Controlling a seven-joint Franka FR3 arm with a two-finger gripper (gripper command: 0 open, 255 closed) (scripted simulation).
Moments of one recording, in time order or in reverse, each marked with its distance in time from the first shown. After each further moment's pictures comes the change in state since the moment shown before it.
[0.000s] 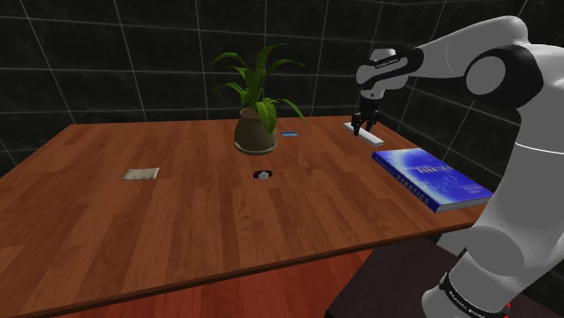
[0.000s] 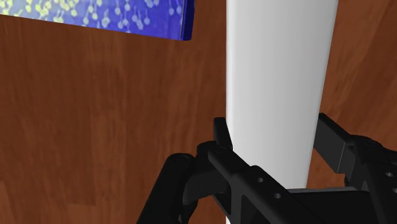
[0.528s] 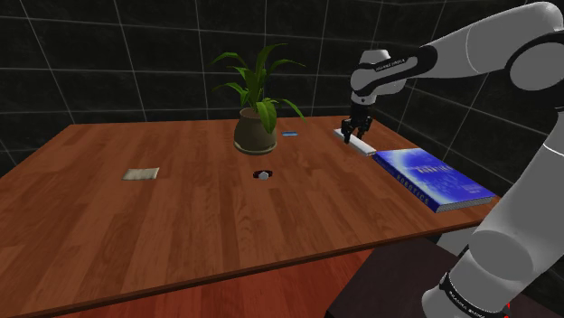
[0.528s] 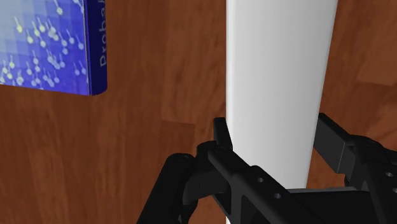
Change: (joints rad) arm 0.094 -0.196 0.064 -0.255 -0.037 0.059 0.170
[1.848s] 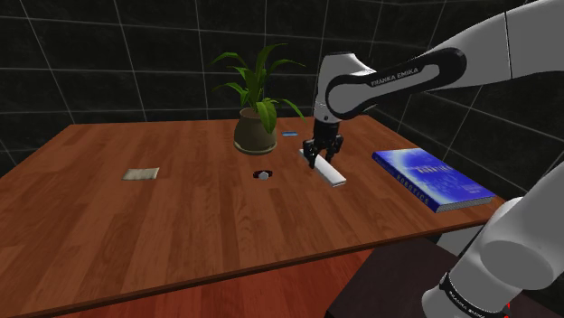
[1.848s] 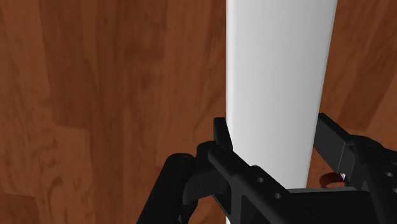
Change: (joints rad) arm 0.220 -0.209 0.258 -0.243 0.023 0.029 0.466
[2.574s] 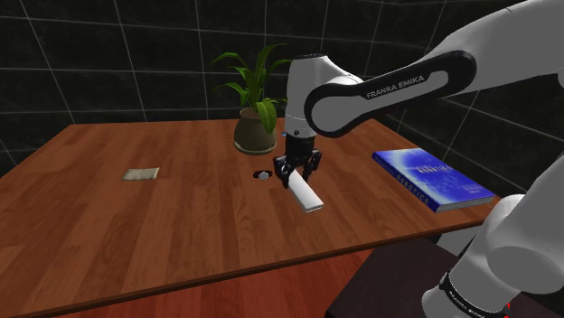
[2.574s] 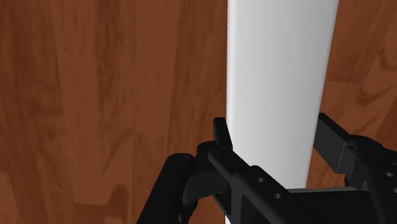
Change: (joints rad) arm 0.119 0.037 0.162 0.049 0.016 -0.013 0.274
